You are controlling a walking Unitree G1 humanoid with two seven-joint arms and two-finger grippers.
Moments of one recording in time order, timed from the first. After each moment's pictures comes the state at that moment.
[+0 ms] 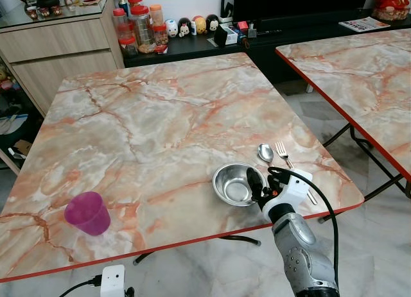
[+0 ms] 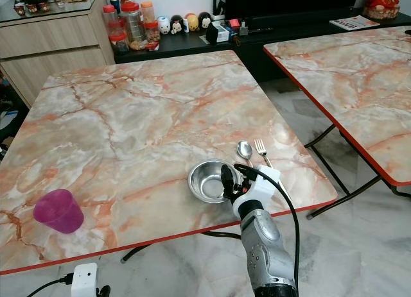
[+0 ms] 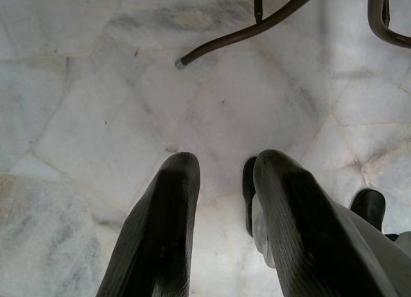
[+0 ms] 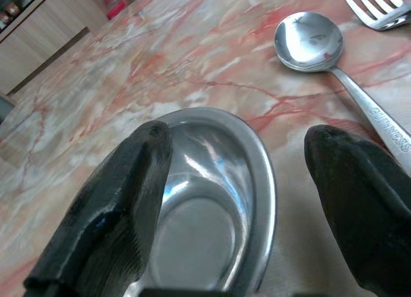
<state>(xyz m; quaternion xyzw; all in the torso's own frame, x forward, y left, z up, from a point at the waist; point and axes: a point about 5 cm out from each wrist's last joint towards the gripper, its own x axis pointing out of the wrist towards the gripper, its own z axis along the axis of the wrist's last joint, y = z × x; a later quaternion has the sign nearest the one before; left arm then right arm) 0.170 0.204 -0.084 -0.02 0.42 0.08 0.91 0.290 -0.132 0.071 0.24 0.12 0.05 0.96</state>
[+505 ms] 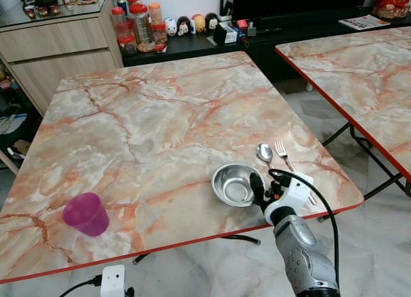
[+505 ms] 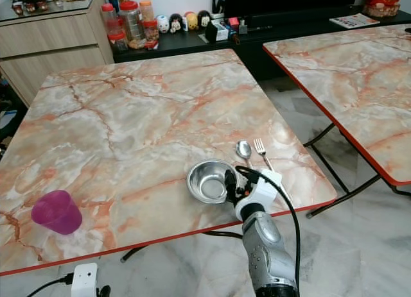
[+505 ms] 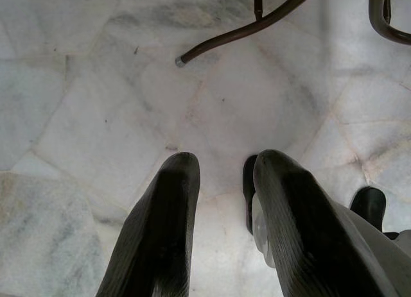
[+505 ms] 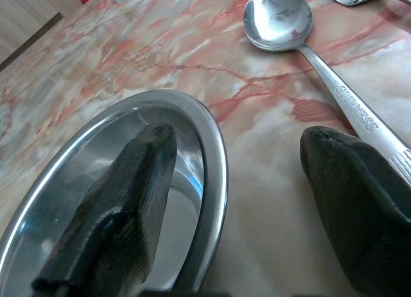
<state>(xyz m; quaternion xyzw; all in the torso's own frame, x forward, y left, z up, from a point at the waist) 0.170 0.204 -0.084 -0.02 0.42 0.08 0.91 0.290 -0.136 0.063 0.23 0.14 0.03 0.96</state>
